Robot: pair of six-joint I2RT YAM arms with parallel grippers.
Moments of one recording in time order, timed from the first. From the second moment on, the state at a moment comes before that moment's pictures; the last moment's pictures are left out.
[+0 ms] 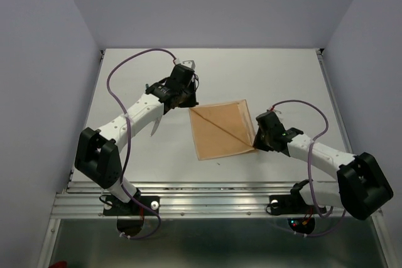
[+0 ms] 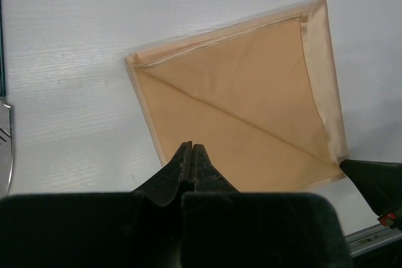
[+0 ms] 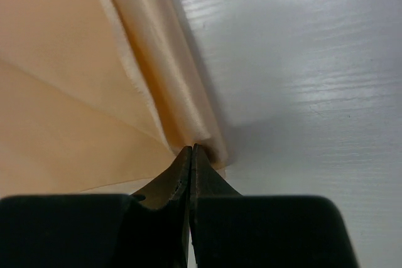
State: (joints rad) left arm -0.60 1.56 1.31 -0.55 -0.09 -0.52; right arm 0.53 1.20 0.60 -0.36 0.19 0.76
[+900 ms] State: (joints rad) left arm -0.60 1.56 1.31 -0.54 -0.05 -0.52; right arm 0.68 1.16 0.62 -0.46 0.39 0.92
